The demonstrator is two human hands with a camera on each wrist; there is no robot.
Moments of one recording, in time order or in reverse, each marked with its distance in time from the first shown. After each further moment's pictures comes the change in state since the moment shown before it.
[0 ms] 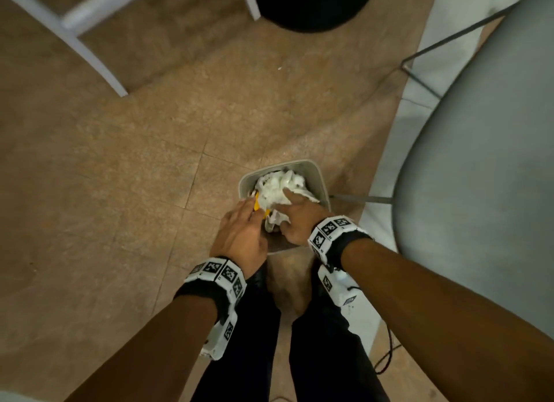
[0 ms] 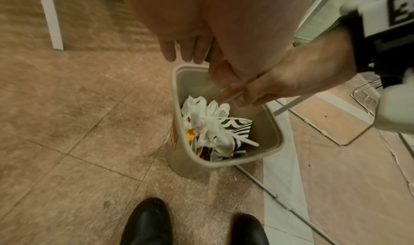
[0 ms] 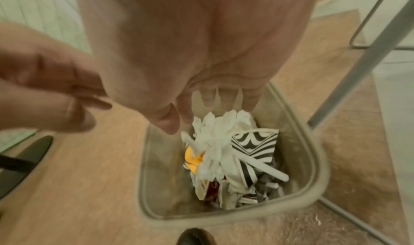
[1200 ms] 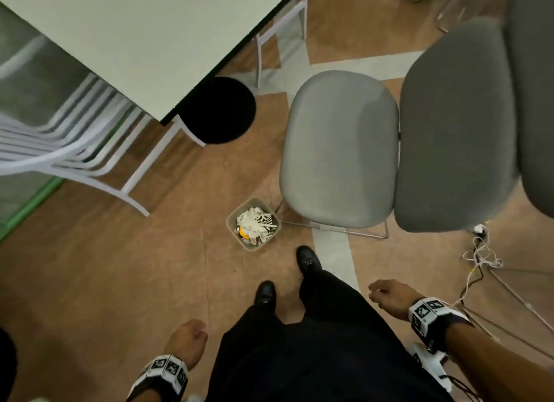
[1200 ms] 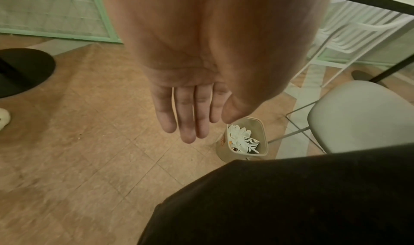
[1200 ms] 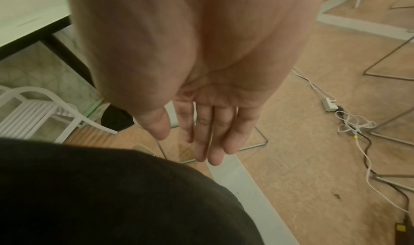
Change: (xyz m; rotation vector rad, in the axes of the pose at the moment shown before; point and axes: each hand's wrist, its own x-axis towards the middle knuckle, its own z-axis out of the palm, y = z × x) left_hand -0.364 -0.025 -0.139 -0.140 -0.255 -0.348; right_hand -0.551 -0.018 0.118 0.775 0.117 0.609
